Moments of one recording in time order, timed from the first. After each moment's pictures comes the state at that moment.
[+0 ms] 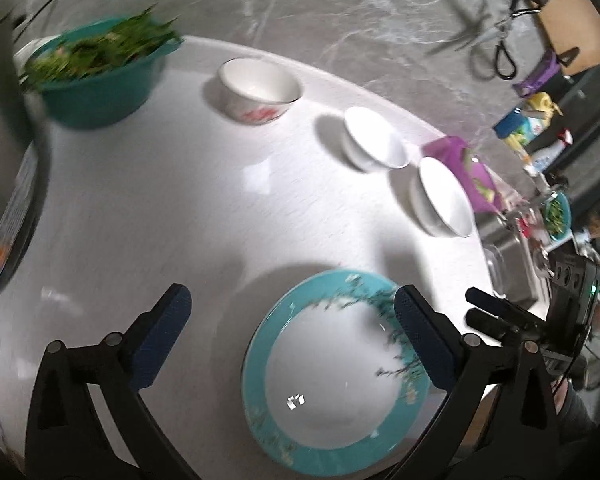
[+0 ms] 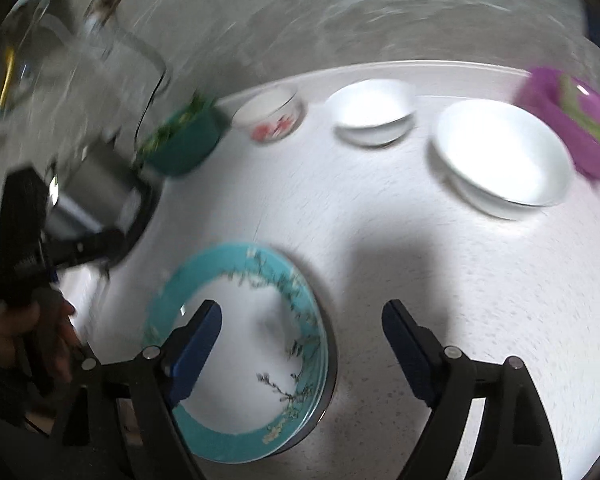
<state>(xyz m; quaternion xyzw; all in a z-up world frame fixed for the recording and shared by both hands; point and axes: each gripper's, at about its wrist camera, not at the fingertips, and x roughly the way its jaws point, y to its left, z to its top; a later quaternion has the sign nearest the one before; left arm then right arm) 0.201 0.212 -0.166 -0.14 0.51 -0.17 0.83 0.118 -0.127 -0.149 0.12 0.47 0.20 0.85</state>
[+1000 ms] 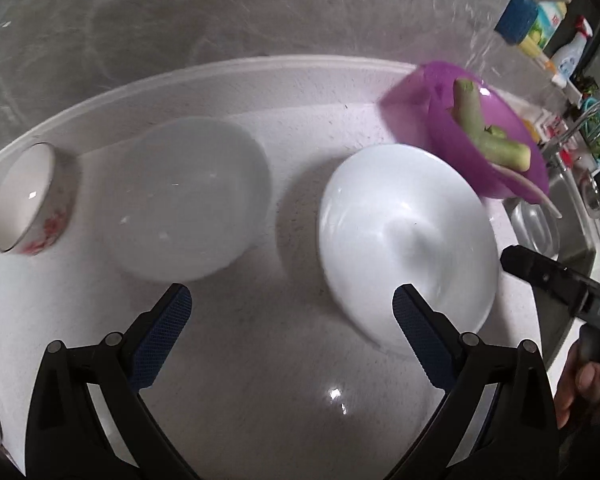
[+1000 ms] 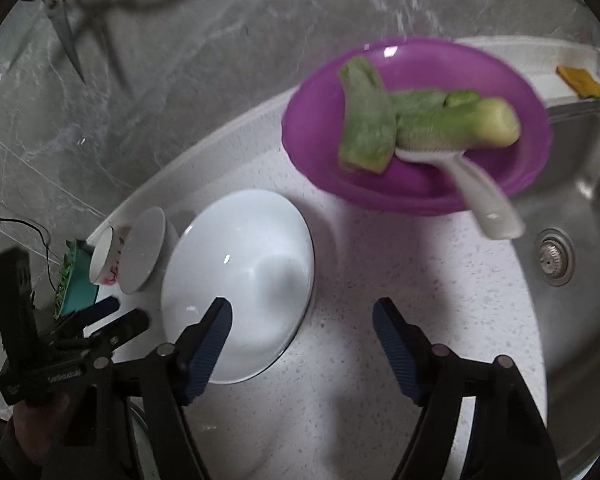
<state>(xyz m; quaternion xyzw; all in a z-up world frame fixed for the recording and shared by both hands) 0.368 -0.086 -0.202 0.03 0.55 -0.18 0.82 0.215 -0.336 -0.169 0.23 0.48 0.04 0.84</state>
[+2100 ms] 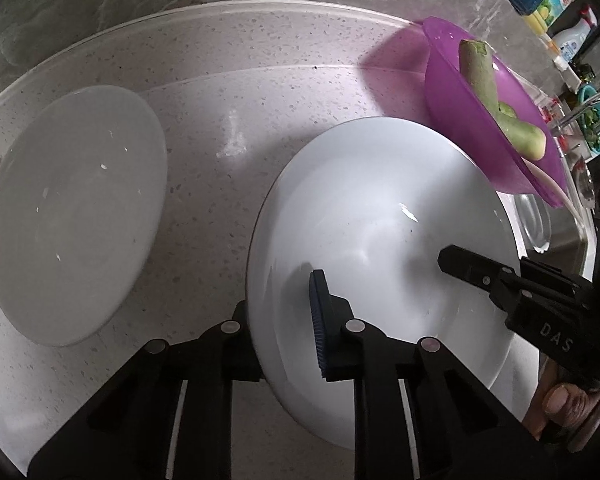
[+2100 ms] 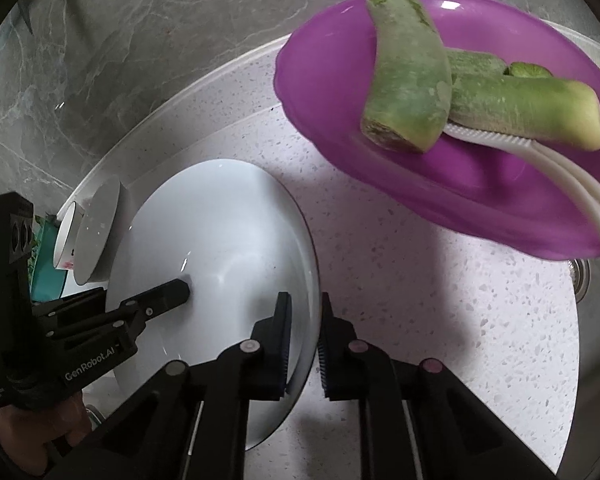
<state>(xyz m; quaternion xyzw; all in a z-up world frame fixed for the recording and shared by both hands) 0.409 -0.133 -0.263 0.03 0.59 -0.22 0.78 0.262 -0.315 -0.210 0.19 0.53 0.06 0.82</state>
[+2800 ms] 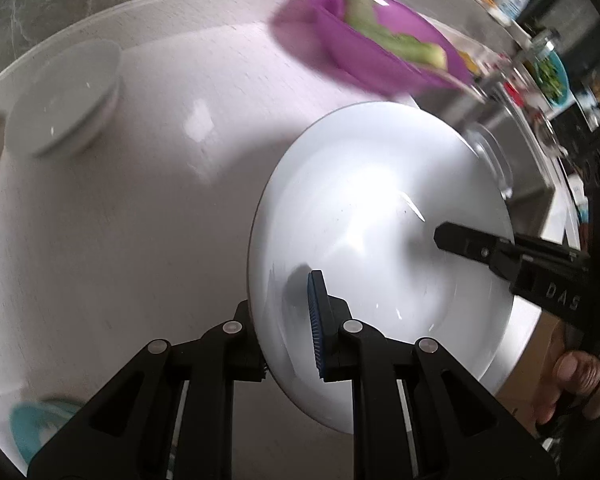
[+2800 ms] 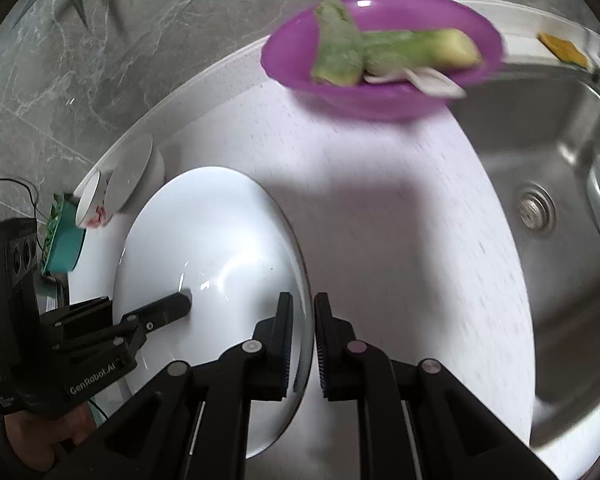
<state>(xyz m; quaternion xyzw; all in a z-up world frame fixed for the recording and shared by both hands) 0.269 -0.141 -0.229 0.04 0.59 -0.27 0.76 0.145 -0.338 -0.174 0.21 0.54 0.04 0.81</state>
